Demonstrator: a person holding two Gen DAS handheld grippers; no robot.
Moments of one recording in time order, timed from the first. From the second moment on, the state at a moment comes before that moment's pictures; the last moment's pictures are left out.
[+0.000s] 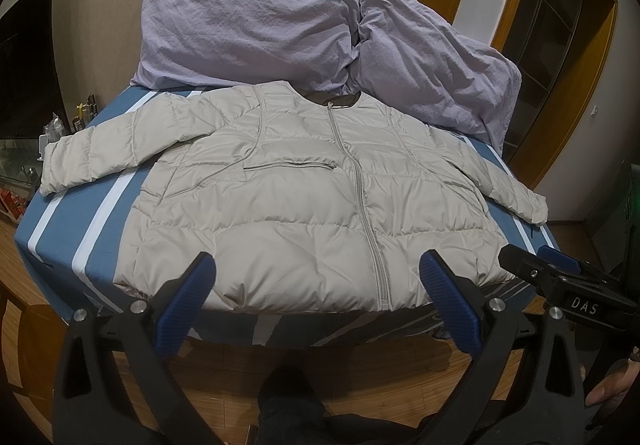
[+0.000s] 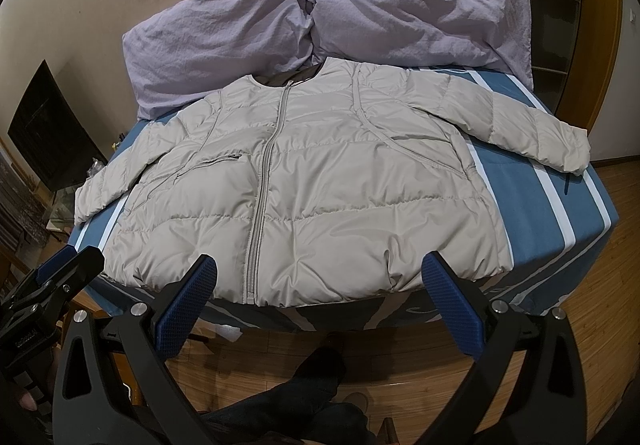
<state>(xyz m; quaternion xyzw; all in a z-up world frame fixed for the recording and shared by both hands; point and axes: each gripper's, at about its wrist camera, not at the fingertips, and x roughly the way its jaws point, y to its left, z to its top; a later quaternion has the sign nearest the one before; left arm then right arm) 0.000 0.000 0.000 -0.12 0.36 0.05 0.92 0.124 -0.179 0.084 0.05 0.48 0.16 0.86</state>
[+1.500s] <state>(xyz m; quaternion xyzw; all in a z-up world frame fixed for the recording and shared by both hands) 0.151 0.032 -0.030 -0.08 0.44 0.11 0.89 0.328 -0.418 -0.023 0.16 0.55 -0.15 0.81</state>
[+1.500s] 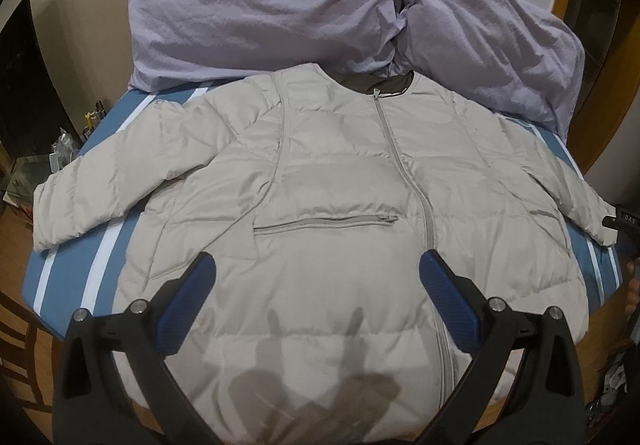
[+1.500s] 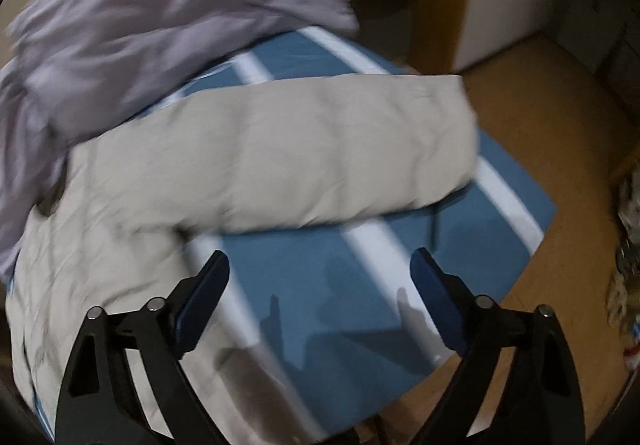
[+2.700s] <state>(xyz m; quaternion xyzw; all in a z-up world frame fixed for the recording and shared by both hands) 0.184 0.089 -0.053 -0.11 0.46 0.13 0.87 0.386 -0.460 -0.023 0.18 0.49 -0.17 0.84</state>
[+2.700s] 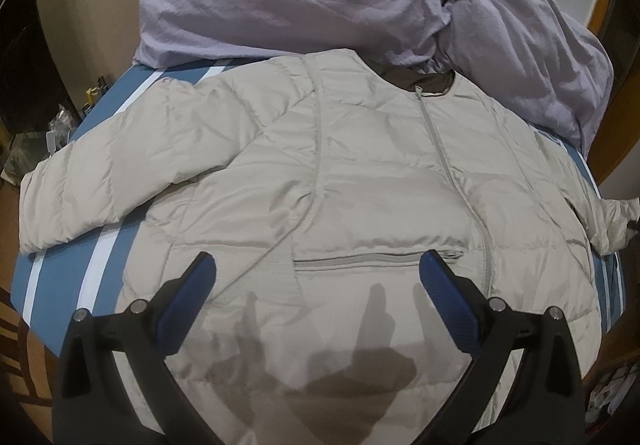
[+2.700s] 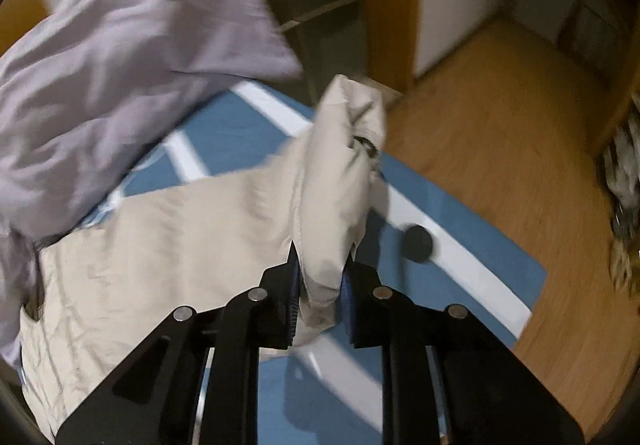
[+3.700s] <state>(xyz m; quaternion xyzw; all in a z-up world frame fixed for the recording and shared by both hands) 0.143 0.163 -0.056 -0.18 0.43 0.22 0.86 0.409 -0.041 -0.031 0.01 0.56 0.24 0.79</state>
